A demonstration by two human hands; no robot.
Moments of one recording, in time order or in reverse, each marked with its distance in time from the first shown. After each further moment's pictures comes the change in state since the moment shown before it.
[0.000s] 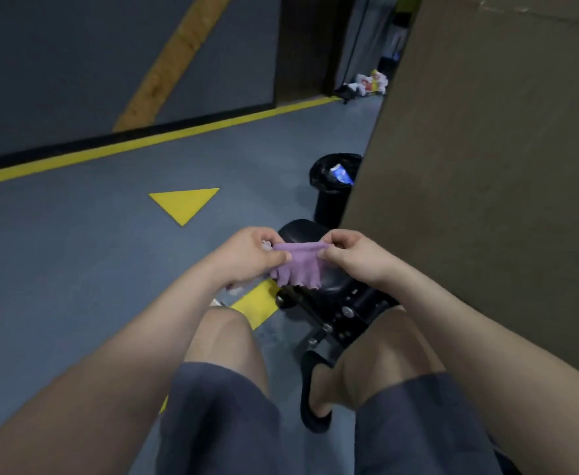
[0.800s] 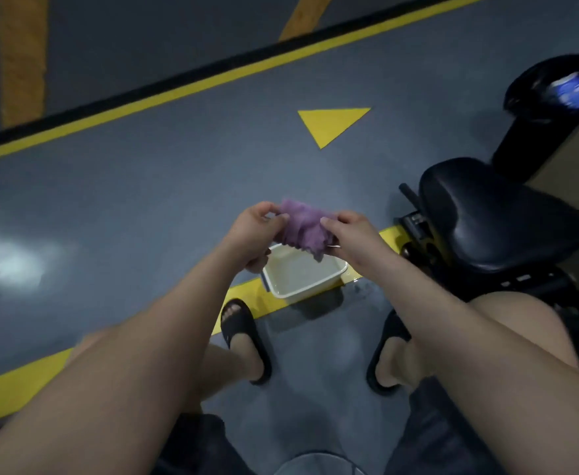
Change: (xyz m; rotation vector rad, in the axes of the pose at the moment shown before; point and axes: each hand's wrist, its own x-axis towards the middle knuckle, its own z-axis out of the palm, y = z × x) left_hand -0.041 -0.153 -0.017 -0.188 0.579 -0.628; right_hand 0.103 0.040 0.210 0.655 -0.404 0.210
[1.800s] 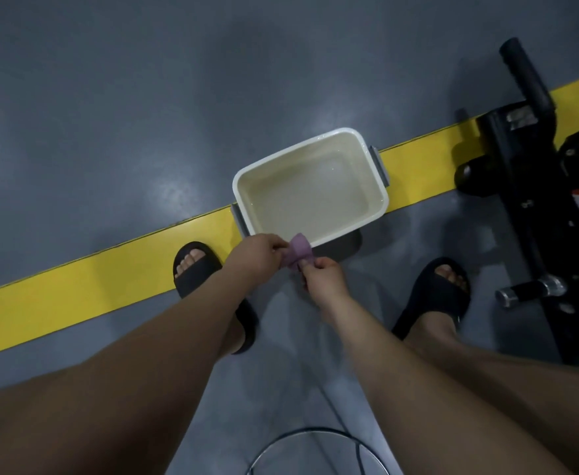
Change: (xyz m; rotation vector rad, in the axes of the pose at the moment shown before) left_hand 0.197 -0.308 0.105 0.605 -0.404 -0.161; right_hand 0.179 0.349 0.049 -0.268 0.245 0.609
